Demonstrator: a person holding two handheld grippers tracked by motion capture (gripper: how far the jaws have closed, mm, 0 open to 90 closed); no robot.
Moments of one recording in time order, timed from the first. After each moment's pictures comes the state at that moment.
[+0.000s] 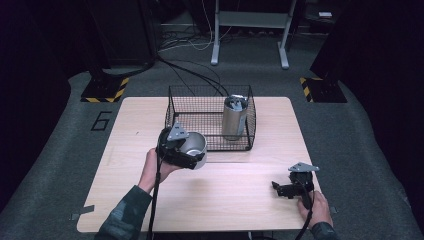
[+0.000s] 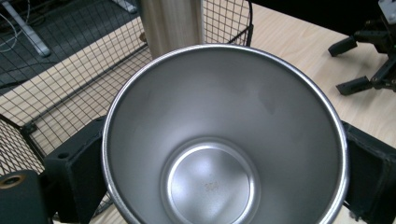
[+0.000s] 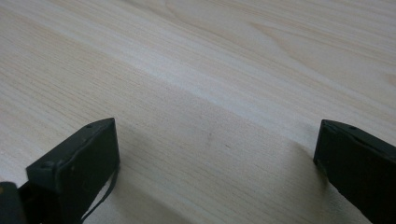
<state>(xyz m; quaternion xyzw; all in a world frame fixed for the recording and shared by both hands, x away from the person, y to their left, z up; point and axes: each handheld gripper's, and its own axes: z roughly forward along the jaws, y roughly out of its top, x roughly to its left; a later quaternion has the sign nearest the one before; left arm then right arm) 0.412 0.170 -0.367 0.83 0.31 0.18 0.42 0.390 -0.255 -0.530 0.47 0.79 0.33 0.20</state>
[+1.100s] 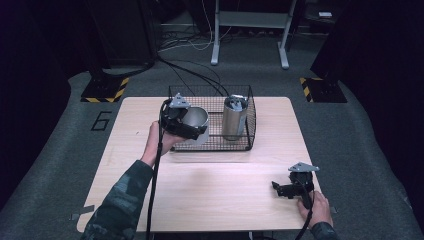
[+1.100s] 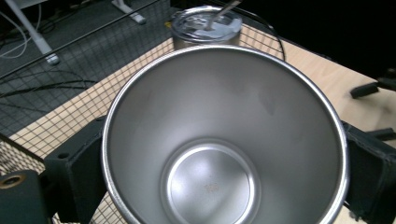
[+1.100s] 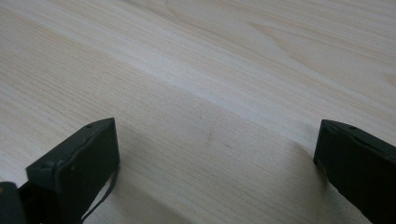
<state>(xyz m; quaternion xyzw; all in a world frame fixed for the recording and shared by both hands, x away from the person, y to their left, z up) 0.474 0.167 -0.329 0.82 0.32 0.19 0.42 0.390 -0.255 -0.530 0.47 0.79 0.33 0.20</state>
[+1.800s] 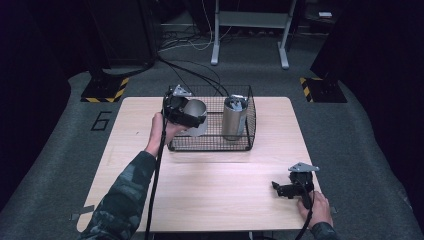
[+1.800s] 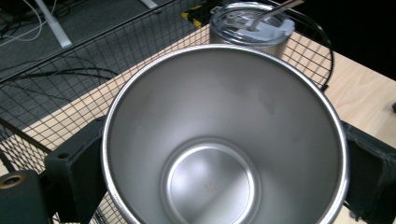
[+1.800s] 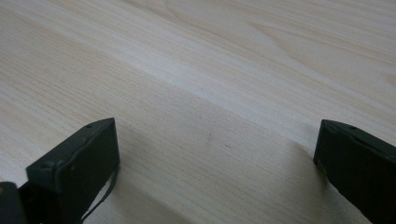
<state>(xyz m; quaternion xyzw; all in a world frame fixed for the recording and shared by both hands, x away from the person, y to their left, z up) 0.516 0.168 -0.336 0.82 0.36 0.19 0.41 0.390 -0.255 -0.530 0.47 0.79 0.33 0.20</state>
